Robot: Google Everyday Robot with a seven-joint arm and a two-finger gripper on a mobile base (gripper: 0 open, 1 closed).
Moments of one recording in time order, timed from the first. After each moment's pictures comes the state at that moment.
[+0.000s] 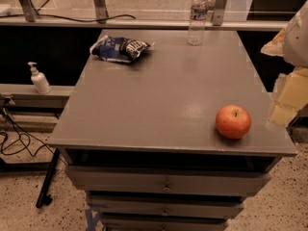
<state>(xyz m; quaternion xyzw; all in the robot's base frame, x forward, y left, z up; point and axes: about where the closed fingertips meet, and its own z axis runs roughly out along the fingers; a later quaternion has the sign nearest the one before) 0.438 -0.217 0.976 -0.60 0.78 -0.03 0.16</state>
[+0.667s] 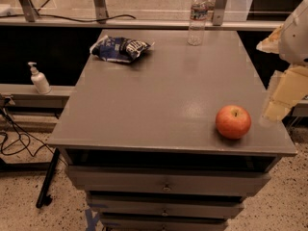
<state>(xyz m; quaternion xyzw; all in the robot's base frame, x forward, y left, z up) 0.447 -0.209 0.977 -0.61 0.77 -0.03 0.18</state>
